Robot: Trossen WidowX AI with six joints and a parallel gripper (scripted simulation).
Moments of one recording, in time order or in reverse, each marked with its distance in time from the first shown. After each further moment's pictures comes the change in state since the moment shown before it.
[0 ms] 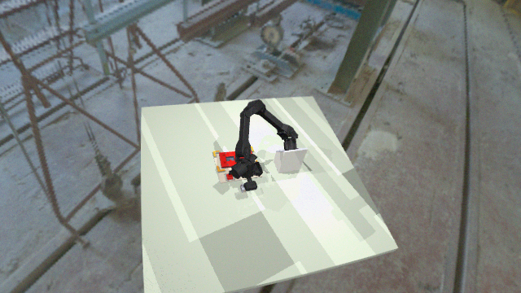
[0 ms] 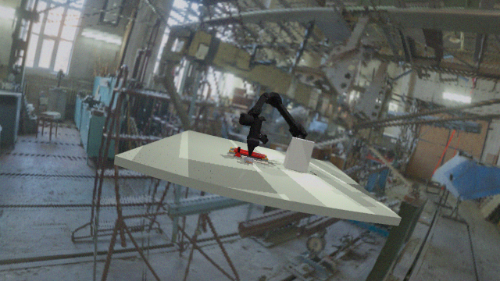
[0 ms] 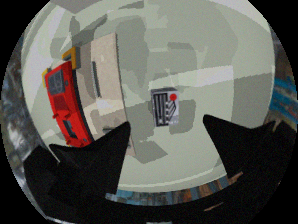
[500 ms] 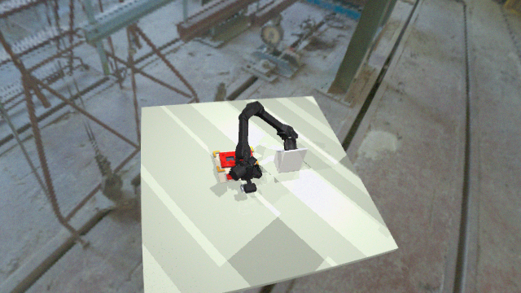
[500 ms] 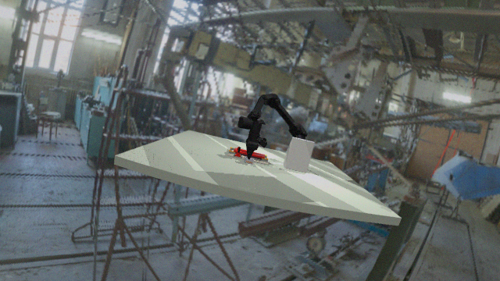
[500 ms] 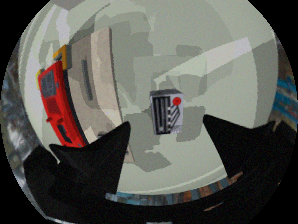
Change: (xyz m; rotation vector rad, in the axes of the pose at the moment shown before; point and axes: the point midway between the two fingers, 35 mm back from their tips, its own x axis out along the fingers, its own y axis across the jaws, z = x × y) arm 0.020 -0.001 0.000 0.000 0.004 0.000
